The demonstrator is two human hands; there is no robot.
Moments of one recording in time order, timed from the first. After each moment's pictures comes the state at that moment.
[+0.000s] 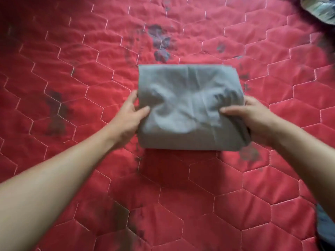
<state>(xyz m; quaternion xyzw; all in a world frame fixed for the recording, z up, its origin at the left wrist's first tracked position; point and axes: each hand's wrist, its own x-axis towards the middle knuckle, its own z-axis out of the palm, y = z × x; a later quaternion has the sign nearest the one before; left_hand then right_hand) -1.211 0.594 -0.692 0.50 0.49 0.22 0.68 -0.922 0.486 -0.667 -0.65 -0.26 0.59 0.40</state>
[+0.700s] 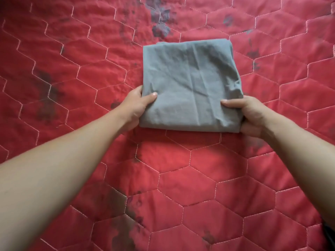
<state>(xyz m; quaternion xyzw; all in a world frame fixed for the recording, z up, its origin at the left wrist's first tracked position) -1.196 0.601 -0.758 0.47 0.56 0.19 0.66 -0.923 0.475 -0.735 -0.62 -0.06 0.66 0.43</state>
